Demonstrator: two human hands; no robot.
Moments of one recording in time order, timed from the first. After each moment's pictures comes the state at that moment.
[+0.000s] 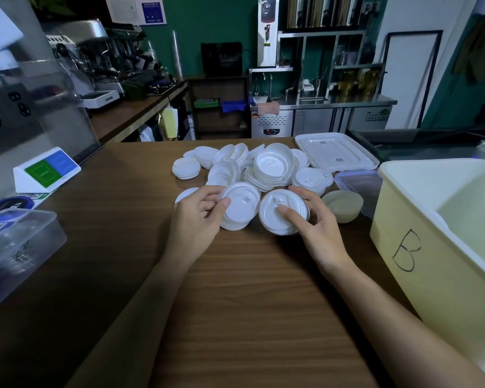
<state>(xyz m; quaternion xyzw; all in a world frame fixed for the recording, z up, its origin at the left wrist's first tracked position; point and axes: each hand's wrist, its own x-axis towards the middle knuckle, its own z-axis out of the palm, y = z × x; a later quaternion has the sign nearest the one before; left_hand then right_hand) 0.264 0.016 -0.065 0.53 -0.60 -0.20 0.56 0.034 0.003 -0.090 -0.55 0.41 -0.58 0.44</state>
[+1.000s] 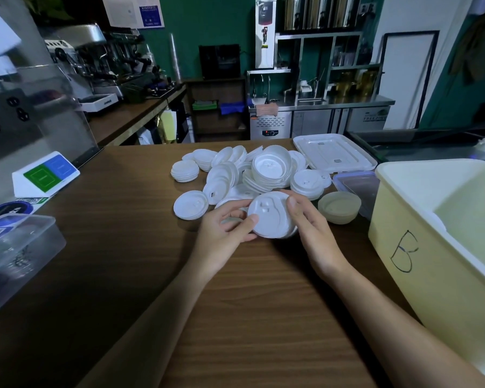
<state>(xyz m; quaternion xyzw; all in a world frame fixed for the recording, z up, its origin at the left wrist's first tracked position) 0.227 0.026 -0.076 0.44 -0.54 -0.44 0.57 0.038 0.004 -0.088 -0.59 0.39 -0.55 0.45</state>
